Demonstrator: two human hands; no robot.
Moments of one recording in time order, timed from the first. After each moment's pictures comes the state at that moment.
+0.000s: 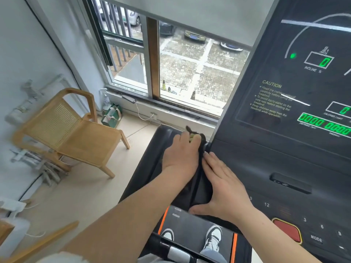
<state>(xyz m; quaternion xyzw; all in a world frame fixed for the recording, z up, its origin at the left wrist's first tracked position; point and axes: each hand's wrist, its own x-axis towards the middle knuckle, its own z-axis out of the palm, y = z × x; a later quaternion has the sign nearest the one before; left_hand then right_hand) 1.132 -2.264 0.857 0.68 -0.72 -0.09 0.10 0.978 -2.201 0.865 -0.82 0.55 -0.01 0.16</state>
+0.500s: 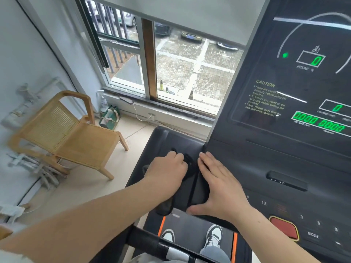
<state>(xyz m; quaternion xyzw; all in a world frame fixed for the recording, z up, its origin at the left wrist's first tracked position) 1.169 -2.228 0.878 0.53 -0.84 -0.06 -0.12 0.978 -2.200 0.866 -0.82 0.55 0.00 0.16</state>
